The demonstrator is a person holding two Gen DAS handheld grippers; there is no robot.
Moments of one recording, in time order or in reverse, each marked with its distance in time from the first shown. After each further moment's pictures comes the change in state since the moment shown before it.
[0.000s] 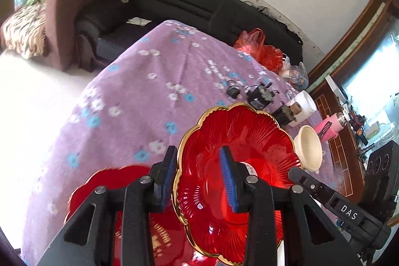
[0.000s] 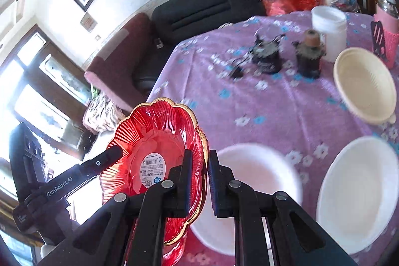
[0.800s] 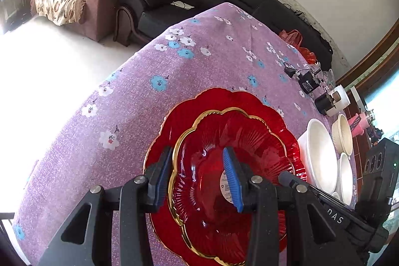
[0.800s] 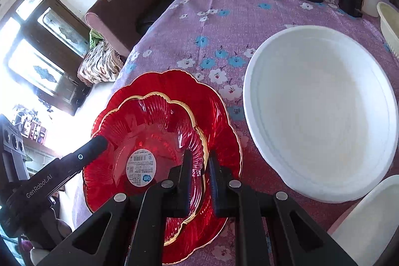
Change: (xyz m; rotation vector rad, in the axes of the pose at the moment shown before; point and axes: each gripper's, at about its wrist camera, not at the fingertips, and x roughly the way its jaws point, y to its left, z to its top) left arm -0.009 0.110 -0.089 -0.136 0.019 0.113; right arm 0.096 0.049 -0.110 -0.120 0.212 -0.047
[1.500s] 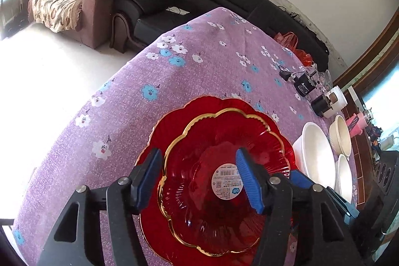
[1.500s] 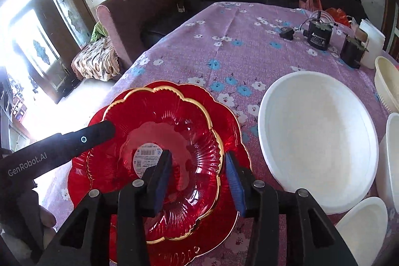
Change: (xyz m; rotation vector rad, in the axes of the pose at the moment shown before) left arm -0.002 -0.012 0.003 0.019 -0.035 -0.014; right arm -0.007 0.031 -0.009 -0.204 -0.149 -0.127
